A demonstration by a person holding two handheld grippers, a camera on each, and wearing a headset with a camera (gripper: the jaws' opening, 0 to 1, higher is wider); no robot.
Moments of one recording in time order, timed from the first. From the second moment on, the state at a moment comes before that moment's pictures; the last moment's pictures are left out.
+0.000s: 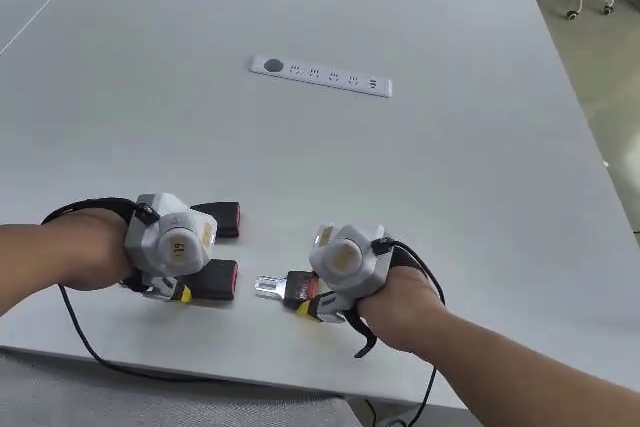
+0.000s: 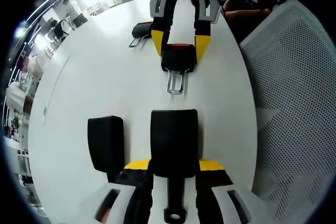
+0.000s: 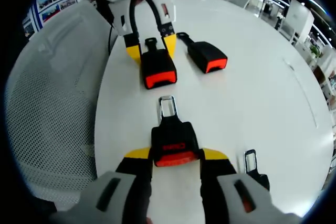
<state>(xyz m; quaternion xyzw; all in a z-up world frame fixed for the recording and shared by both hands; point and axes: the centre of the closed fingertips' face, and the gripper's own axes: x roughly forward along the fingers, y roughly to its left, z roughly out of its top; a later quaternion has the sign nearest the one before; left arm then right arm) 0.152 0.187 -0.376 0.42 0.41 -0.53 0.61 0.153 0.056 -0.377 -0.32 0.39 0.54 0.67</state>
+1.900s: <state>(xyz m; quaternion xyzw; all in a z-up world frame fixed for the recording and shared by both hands) 0.147 0.181 -0.375 0.40 0.39 -0.55 0.61 0.151 0.097 -0.376 -0.32 0.38 0.56 0.66</state>
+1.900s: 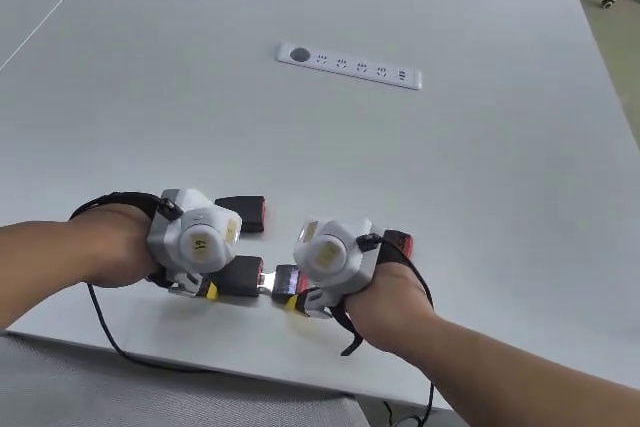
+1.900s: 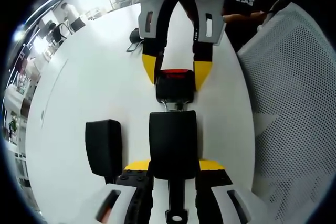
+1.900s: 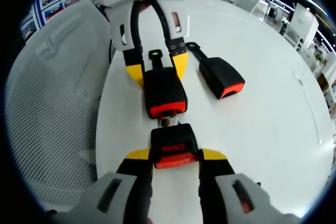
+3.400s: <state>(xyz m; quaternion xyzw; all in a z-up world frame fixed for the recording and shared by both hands) 0.151 0.183 -0.374 0.38 0.39 -0.56 0.62 0.153 0.103 -0.376 -0.34 0.36 0.59 0.64</state>
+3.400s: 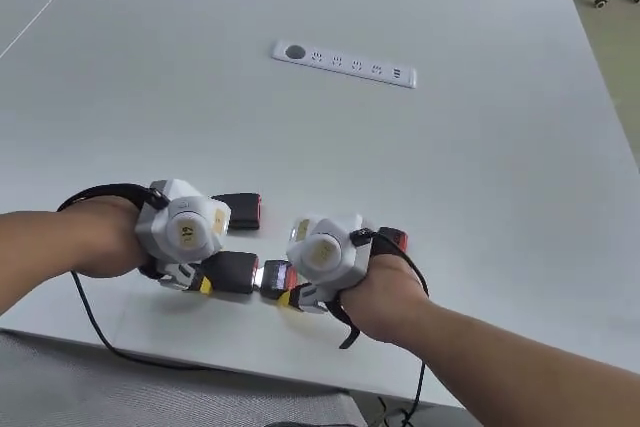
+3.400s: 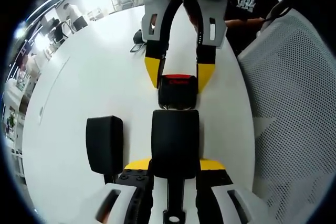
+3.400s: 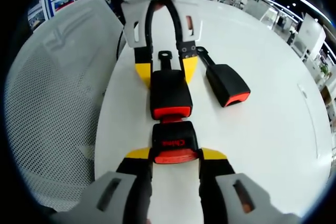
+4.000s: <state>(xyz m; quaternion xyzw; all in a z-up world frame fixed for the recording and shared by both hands) 0.154 0.175 -0.349 0.38 0.39 -0.53 0.64 0.151 0.105 -0.359 -0.33 0.36 0.59 0.65</state>
